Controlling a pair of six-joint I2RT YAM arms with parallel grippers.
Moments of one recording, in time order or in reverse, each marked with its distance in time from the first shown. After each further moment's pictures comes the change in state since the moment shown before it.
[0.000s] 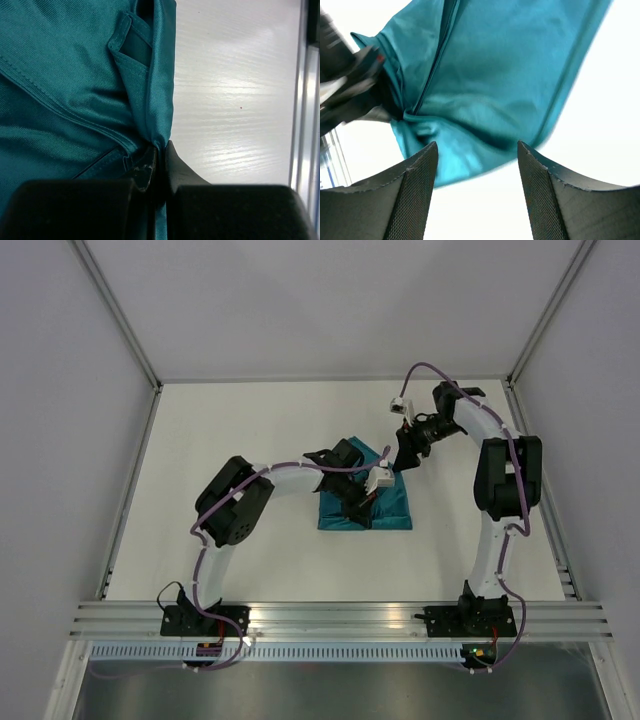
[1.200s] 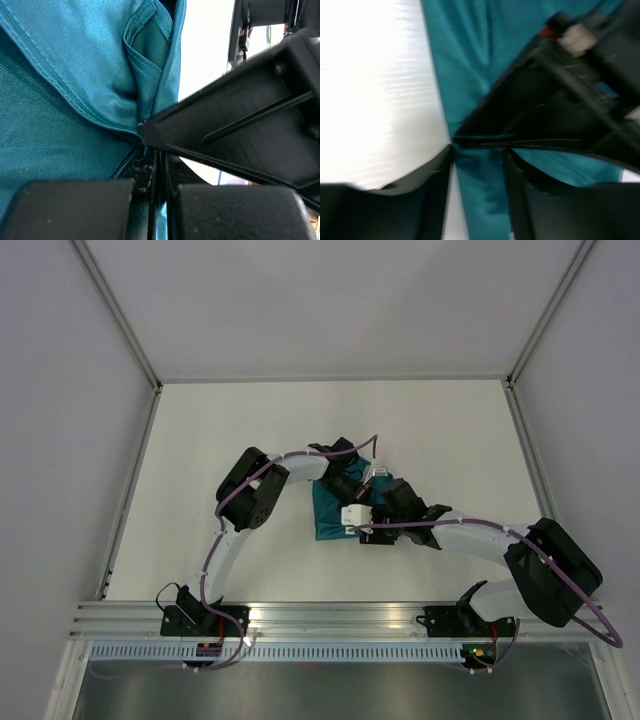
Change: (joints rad) left arm 0.080 0.246 0.239 -0.311 0.326 -0.203; right arm 0.593 -0.779 -1.184 1.030 0.605 0.011
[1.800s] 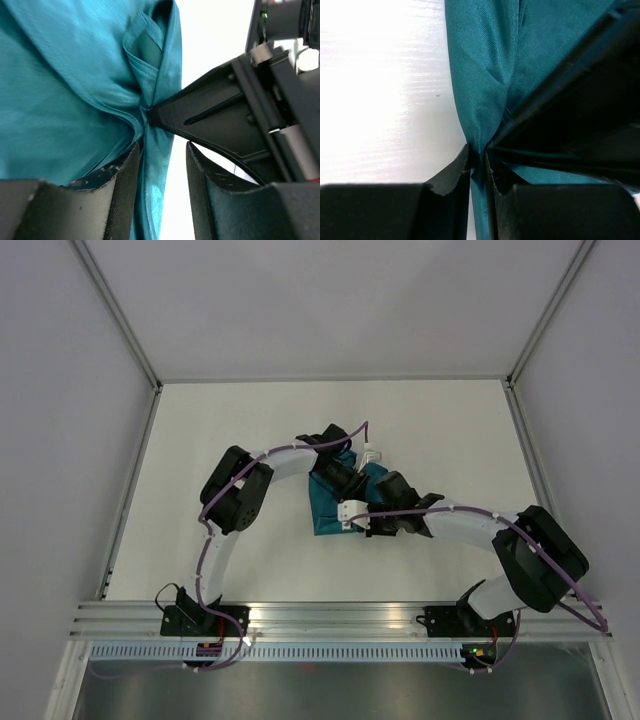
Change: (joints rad) left arm 0.037 -0.118 -0.047 0.061 -0.107 -0.034; right arm -0.012 0.088 0.093 -0.107 -0.033 -0.040
